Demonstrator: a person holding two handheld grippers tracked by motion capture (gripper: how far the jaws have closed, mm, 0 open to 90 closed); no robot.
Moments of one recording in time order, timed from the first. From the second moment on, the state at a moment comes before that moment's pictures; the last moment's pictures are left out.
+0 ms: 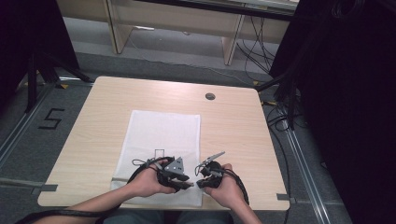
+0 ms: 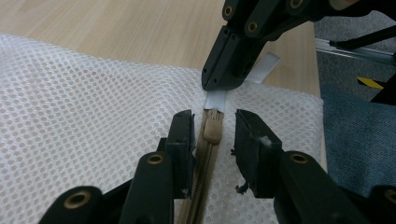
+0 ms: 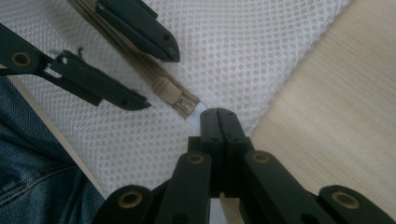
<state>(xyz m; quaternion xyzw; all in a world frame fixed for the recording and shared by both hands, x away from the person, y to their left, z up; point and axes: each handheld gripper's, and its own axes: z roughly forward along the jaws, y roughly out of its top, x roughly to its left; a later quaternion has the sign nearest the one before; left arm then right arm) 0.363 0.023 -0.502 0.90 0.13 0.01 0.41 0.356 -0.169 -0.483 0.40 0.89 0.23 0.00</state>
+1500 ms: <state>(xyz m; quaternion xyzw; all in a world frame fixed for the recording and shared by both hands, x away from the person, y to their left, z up) 0.357 0.014 -0.512 0.90 0.12 0.03 0.41 0.355 -0.170 -0.483 0.41 0.88 0.23 0.00</state>
